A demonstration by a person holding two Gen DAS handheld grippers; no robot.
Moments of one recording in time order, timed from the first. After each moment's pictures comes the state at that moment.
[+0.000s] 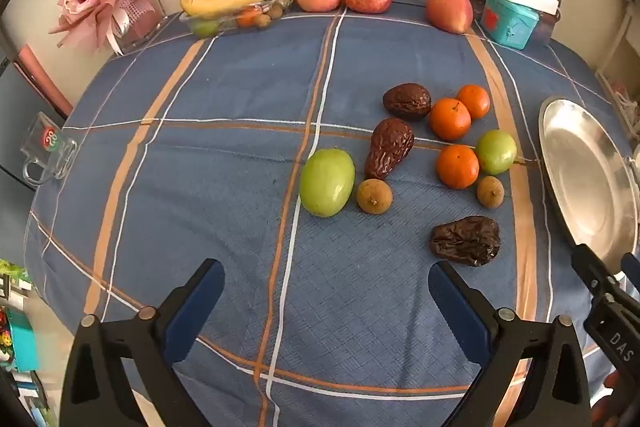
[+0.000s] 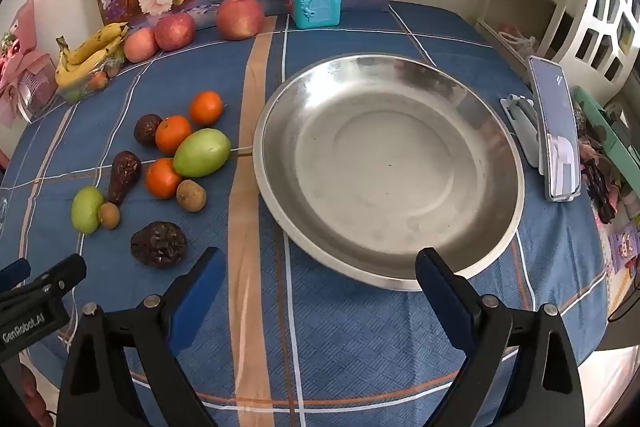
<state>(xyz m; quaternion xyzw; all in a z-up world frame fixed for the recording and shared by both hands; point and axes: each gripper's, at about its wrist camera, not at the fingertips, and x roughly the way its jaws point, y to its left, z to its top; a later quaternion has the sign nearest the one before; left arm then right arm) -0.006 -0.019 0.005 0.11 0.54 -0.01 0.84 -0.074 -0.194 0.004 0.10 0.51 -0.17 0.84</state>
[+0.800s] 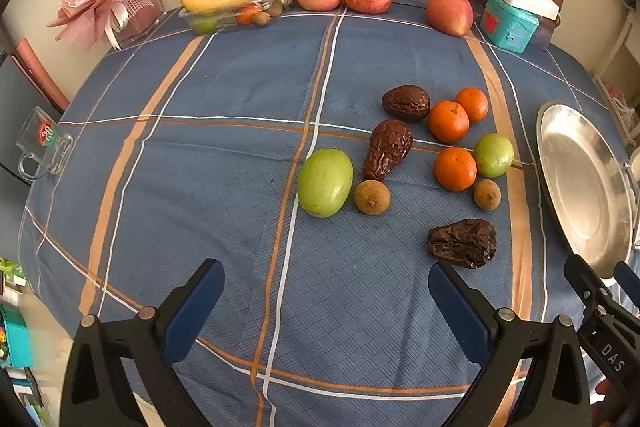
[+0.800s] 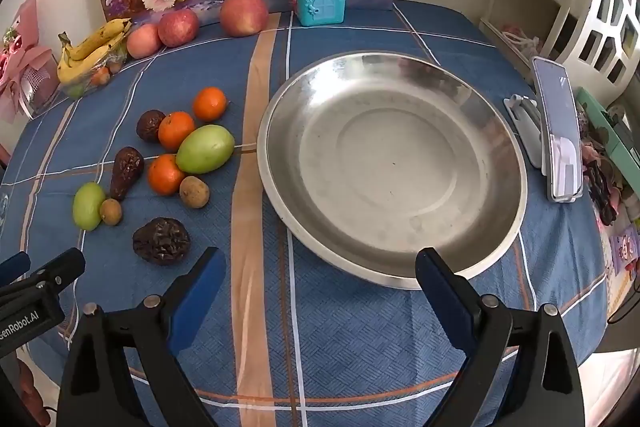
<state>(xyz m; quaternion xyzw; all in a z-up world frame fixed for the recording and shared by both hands) -0.002 -0.001 0.004 0.06 0.55 -0.05 0.83 -0.074 -0.194 0.005 0.09 0.51 -0.17 0.84</state>
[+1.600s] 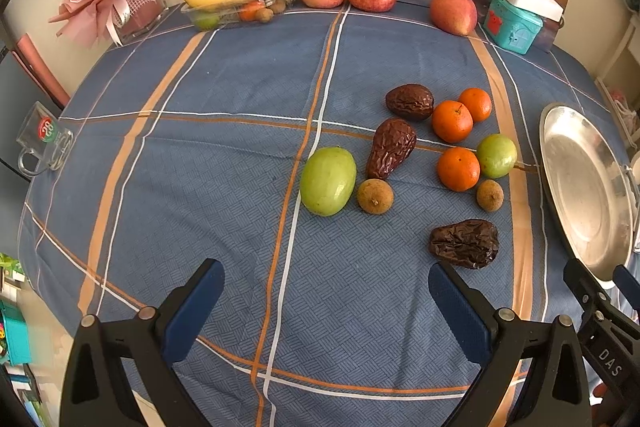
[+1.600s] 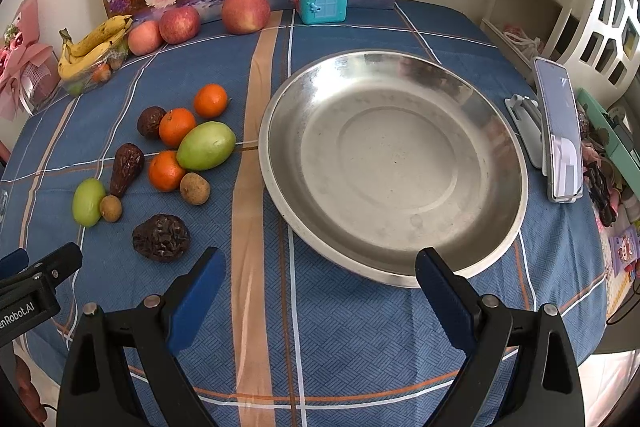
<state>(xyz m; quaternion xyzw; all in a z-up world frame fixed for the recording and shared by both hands) -0.001 0.001 0.003 0.05 0.55 -0.05 0.83 -0.075 -0.193 0.004 0.09 0.51 -0.16 0.84</state>
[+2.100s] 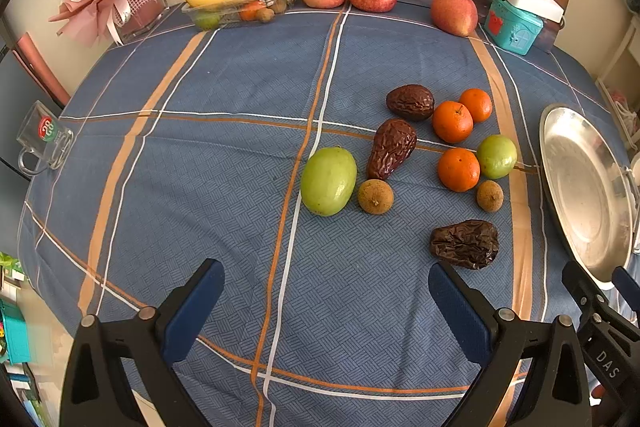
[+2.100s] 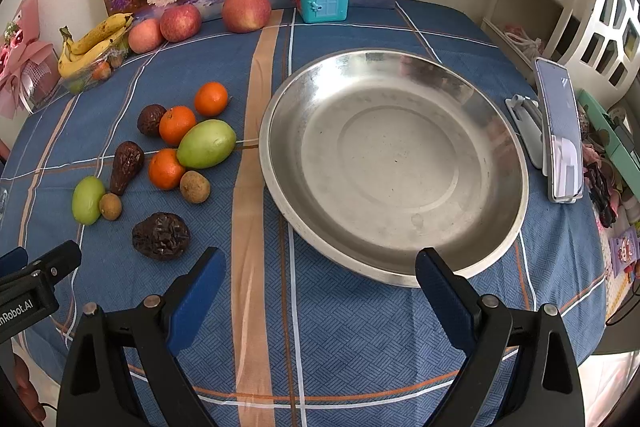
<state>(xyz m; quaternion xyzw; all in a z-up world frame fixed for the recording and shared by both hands) 0.000 0.001 0.003 0.06 0.55 -0.04 0.83 -0.075 -0.192 0.003 0.09 0.51 -0.16 0.84</state>
